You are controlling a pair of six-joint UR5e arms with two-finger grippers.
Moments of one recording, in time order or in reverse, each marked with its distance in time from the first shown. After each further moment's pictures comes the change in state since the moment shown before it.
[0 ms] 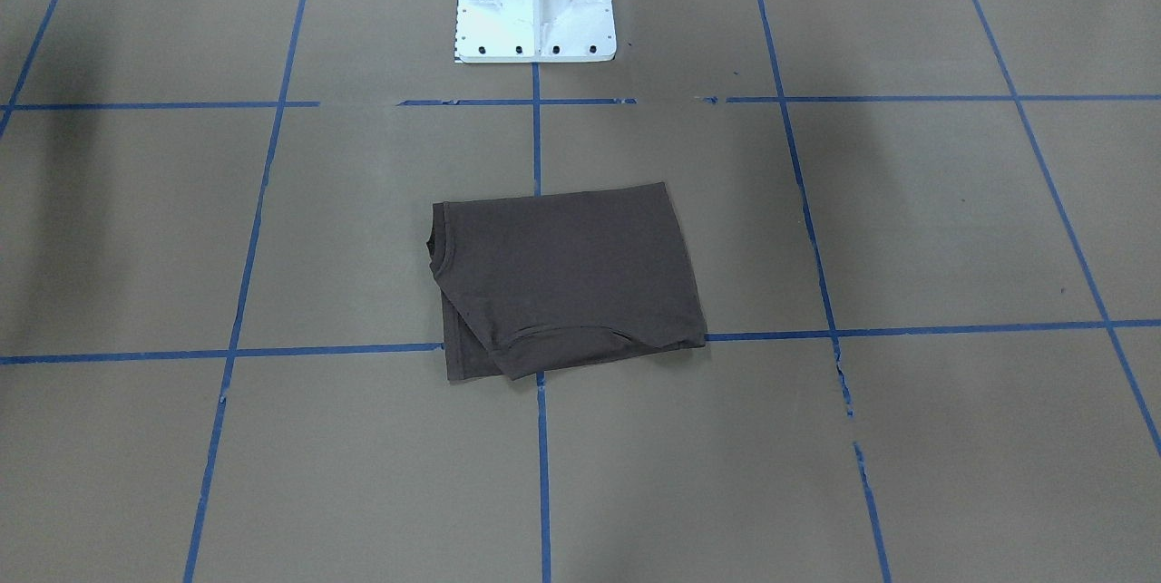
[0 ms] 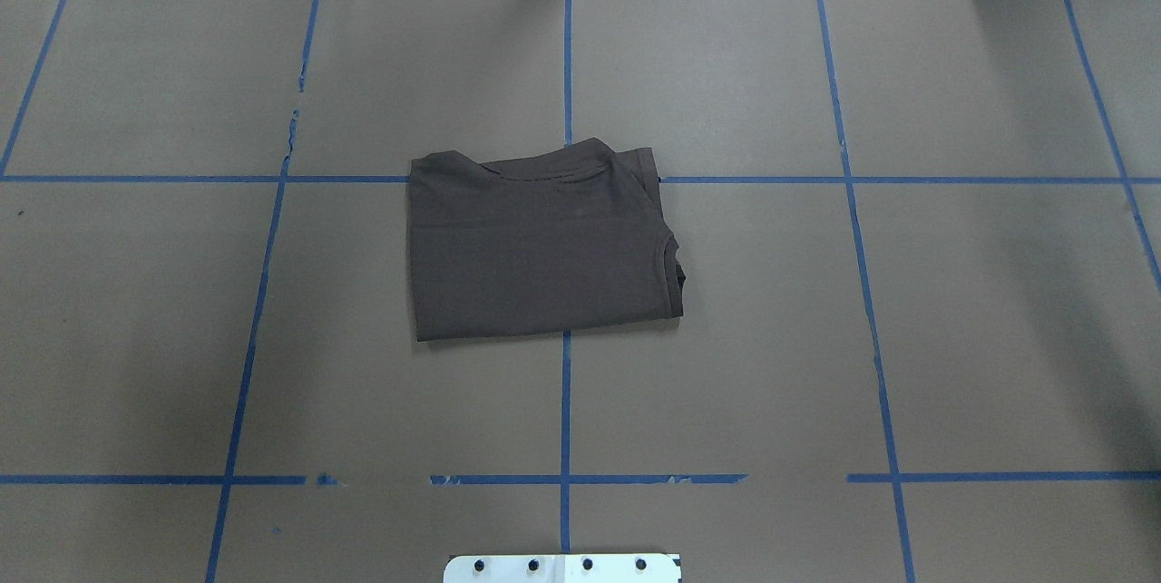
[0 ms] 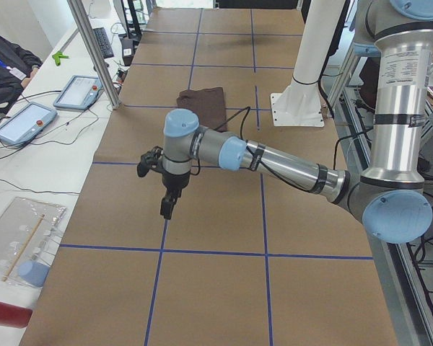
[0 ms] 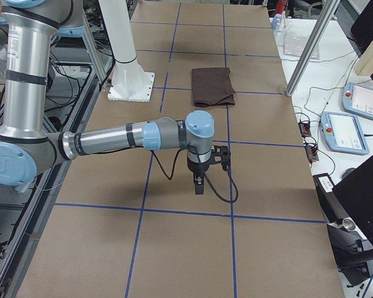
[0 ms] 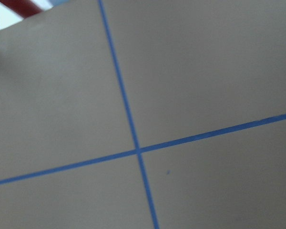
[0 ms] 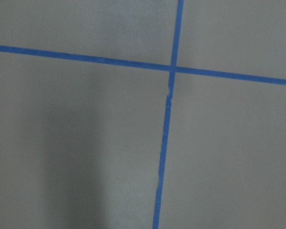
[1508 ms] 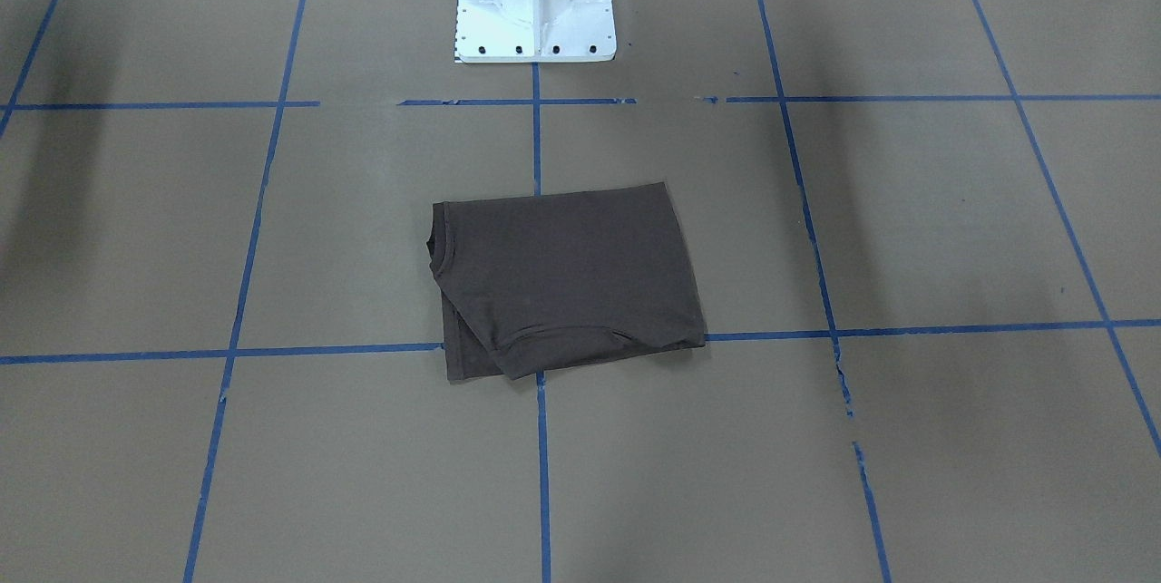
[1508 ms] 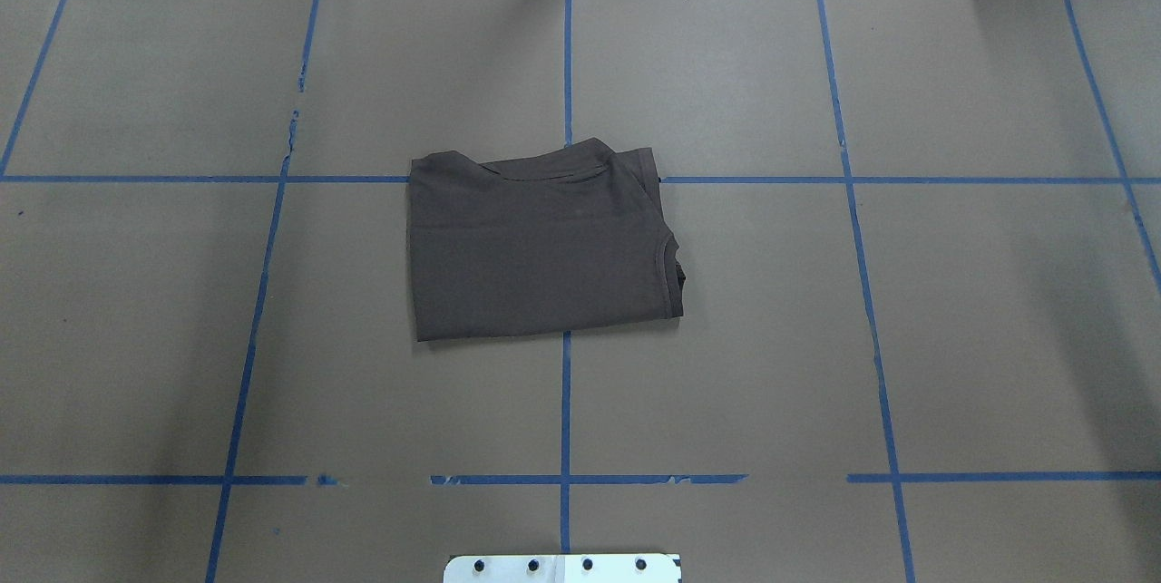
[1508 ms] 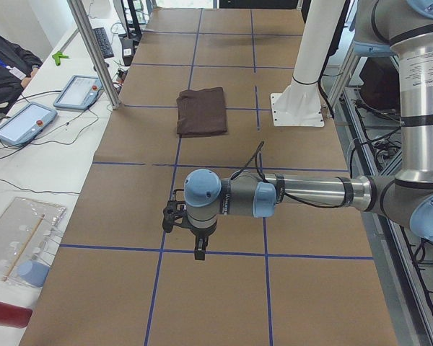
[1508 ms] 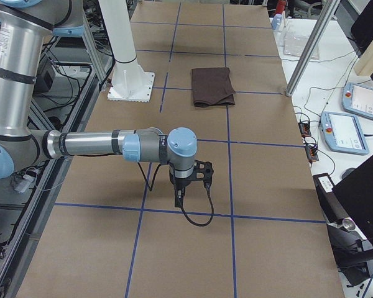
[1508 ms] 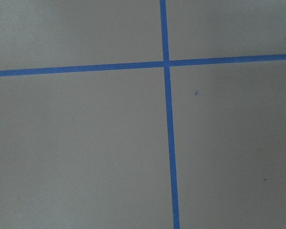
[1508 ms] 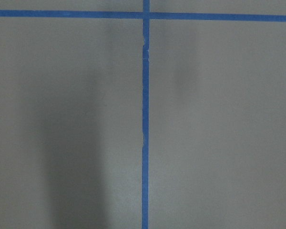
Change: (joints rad) left arm -0.066 0.135 0.018 -0.011 -0.229 0.069; right arm 0.025 -0.078 -0.003 0.008 0.035 0.006
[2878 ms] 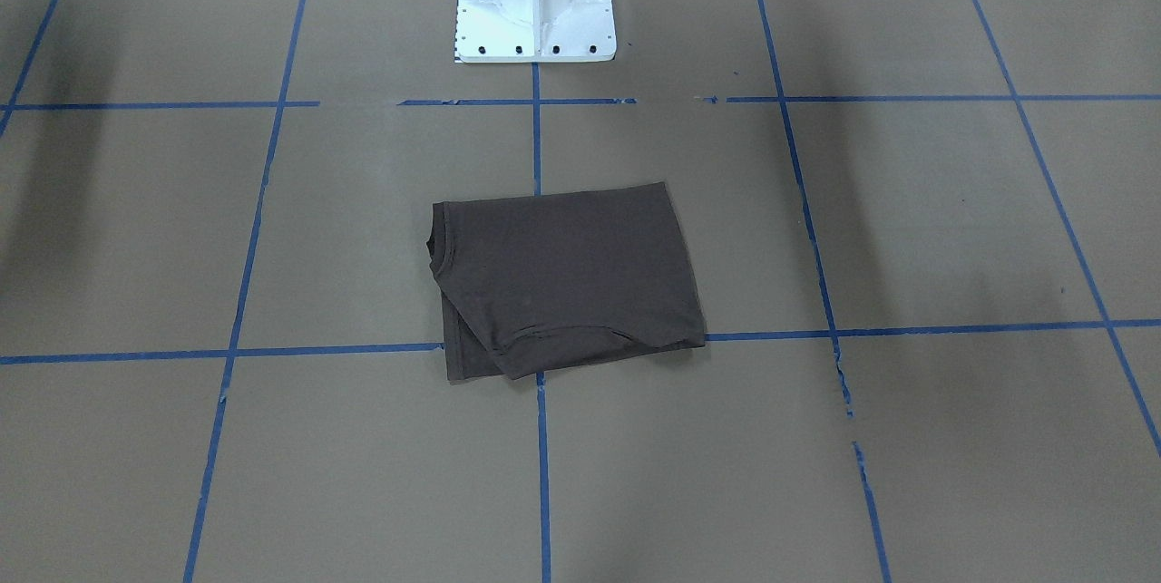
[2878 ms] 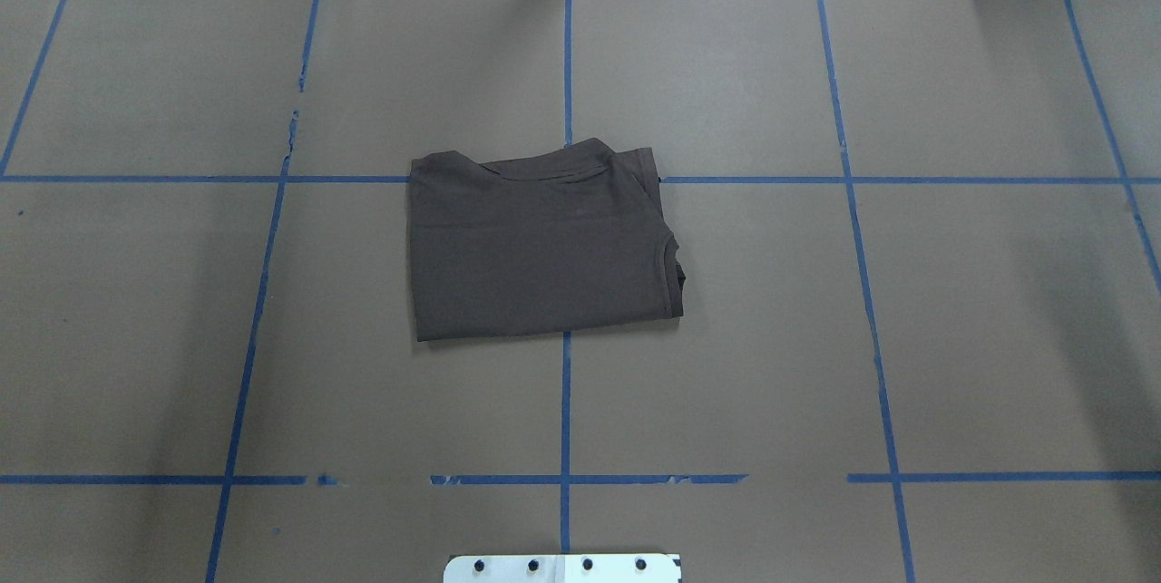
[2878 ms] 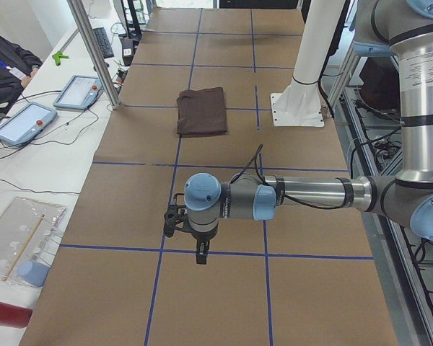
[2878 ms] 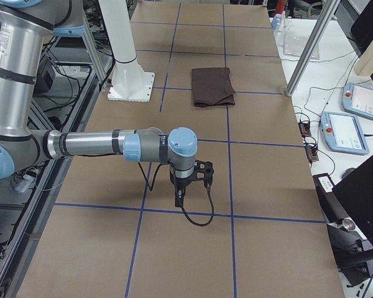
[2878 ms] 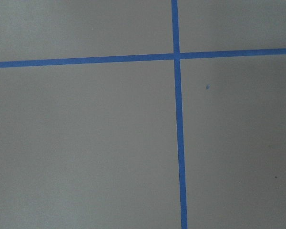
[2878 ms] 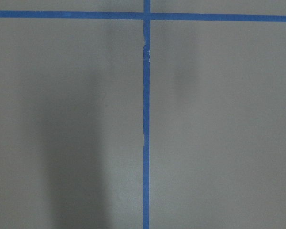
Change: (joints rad) left arm 0.001 0.003 0.005 0.001 0.006 -0.001; right arm -0.001 0.002 -0.001 -0.001 0.002 0.001
